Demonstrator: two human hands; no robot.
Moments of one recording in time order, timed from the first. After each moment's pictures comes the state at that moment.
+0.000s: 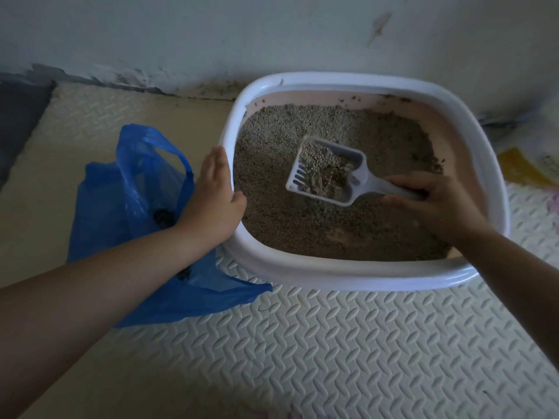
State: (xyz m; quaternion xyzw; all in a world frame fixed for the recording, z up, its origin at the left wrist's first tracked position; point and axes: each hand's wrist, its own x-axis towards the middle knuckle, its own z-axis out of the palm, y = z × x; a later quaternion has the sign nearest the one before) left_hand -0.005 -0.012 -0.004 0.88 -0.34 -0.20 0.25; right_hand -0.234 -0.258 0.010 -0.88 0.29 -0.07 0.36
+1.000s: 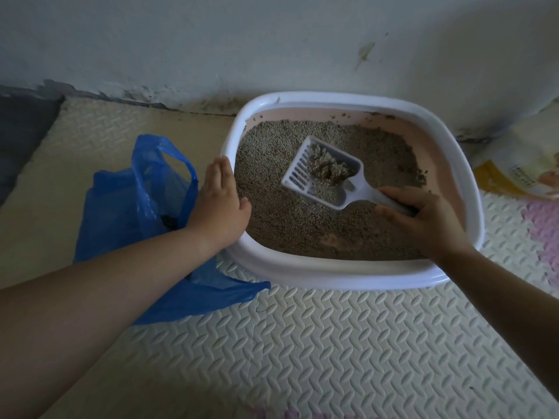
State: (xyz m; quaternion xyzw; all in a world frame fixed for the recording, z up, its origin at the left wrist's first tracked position) left_hand -0.011 -0.015 -0.006 0.90 -0.35 -0.15 0.20; right_hand -0.249 -0.238 0.011 -0.90 0.25 -0.16 0.32
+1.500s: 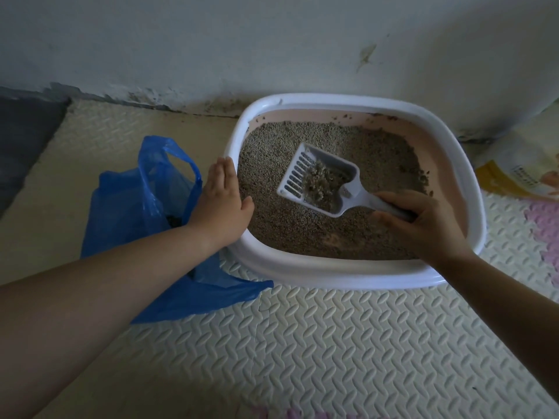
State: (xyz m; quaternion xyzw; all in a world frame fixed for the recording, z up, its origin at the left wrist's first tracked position) left_hand -0.007 -0.012 -0.004 0.90 -0.37 -0.17 0.17; right_hand -0.250 -0.225 0.020 -0.91 0.23 -0.15 0.30
